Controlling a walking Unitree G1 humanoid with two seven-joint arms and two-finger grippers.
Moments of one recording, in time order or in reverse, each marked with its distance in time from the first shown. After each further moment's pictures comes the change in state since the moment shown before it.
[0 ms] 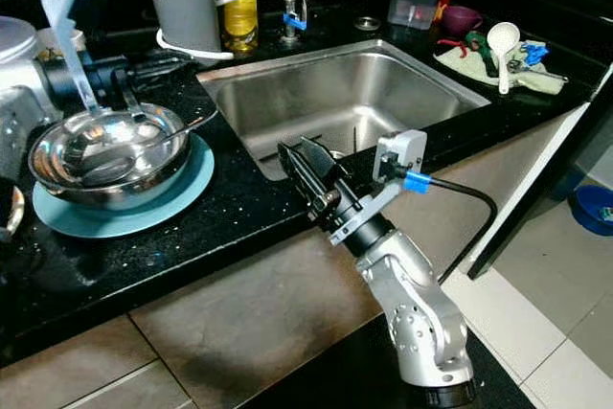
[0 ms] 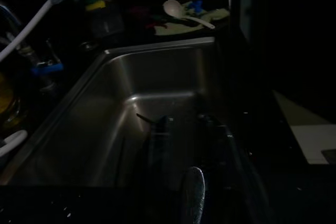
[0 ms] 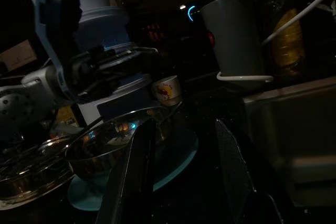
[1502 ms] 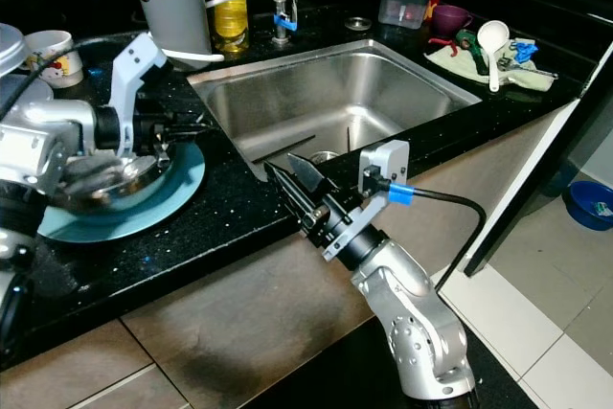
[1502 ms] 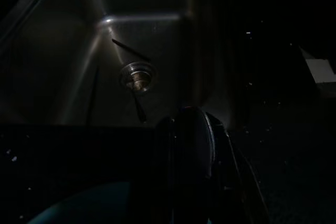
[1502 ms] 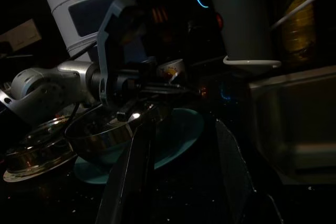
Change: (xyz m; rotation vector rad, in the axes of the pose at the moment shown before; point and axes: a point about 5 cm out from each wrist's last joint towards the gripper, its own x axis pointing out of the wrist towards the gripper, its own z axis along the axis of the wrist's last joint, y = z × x) left arm 0.013 -0.007 -0.042 -0.054 0.298 -0.054; right arm -0.004 0.009 -0.009 -0.018 0.072 0.048
